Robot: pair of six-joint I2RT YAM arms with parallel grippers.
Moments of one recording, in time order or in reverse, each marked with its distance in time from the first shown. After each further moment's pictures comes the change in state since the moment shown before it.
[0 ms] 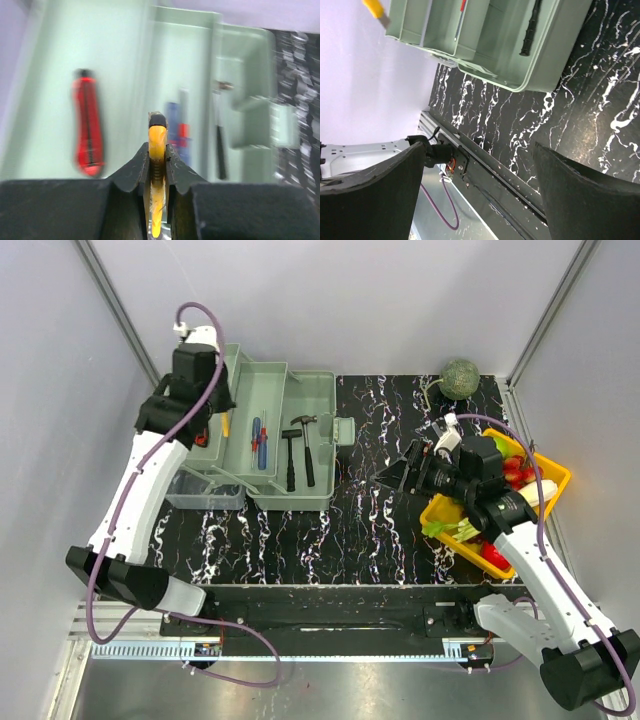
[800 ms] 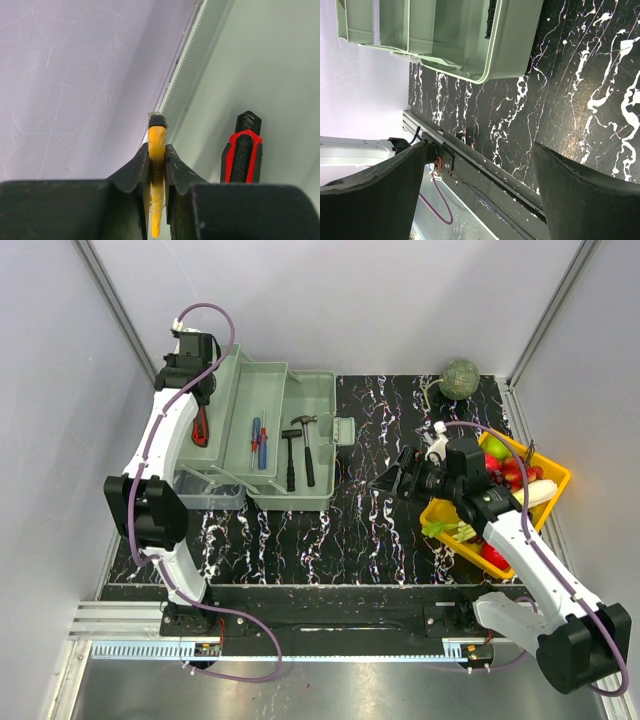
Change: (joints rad) left arm 0.242 0.391 0.199 -0.045 -0.526 0.333; right arm 0.000 0.080 -0.056 -0.026 0.052 -0.001
